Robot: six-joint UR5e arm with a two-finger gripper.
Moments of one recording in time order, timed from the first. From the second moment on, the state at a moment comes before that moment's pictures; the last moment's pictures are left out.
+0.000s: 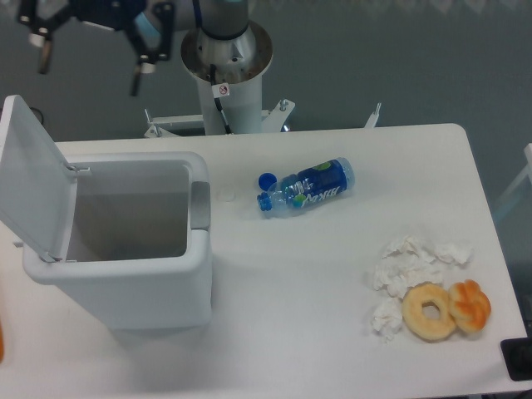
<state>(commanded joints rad) 2.17 -1.49 -1.40 -1.18 1.13 0.00</state>
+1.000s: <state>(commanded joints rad) 2.03 -1.61 -1.40 -1.13 1.26 0.00</state>
